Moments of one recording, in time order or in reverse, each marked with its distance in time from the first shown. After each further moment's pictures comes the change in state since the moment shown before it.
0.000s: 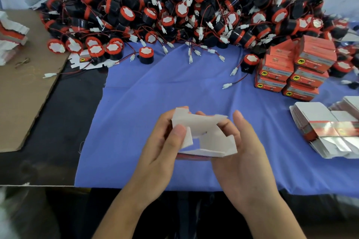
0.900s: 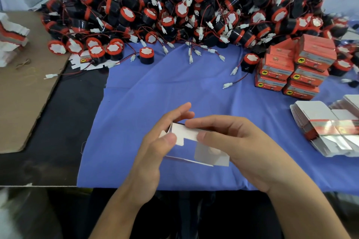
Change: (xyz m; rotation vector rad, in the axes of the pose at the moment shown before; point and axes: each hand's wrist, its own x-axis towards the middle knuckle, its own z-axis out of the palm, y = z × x) left_hand 0.000 0.000 -0.018 -0.075 -0.114 0.023; right_hand 0.007 -0.039 0.008 -0.673 -0.158 0.059
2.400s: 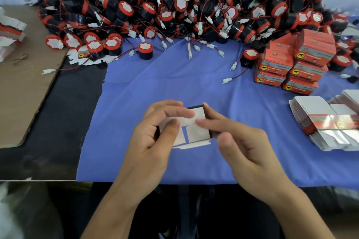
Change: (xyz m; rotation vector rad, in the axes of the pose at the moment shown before) left_hand -0.001 0.025 0.008 0.172 0.193 0.035; right_hand -0.018 0.038 -0.002 -0.200 0.133 -0.493
